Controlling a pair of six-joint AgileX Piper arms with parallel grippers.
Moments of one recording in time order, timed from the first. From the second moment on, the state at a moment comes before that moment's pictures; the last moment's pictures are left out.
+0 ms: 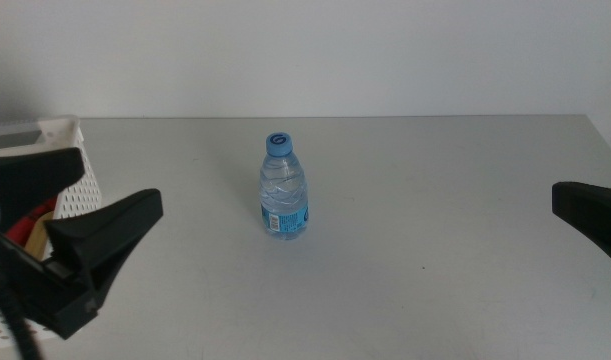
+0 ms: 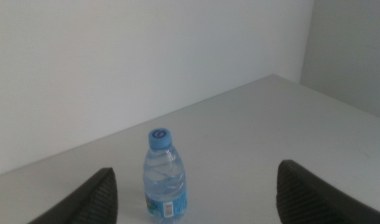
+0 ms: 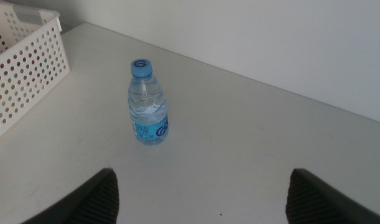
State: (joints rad) left arm -0.58 0.55 -0.56 -0.12 0.22 0.11; right arm 0.54 0.66 -0.79 -0.04 0.56 0.04
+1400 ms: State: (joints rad) left arm -0.58 1.17 -0.16 -0.01 -0.79 -0.01; right arm 0.54 0.66 -0.79 -0.04 0.56 0.04
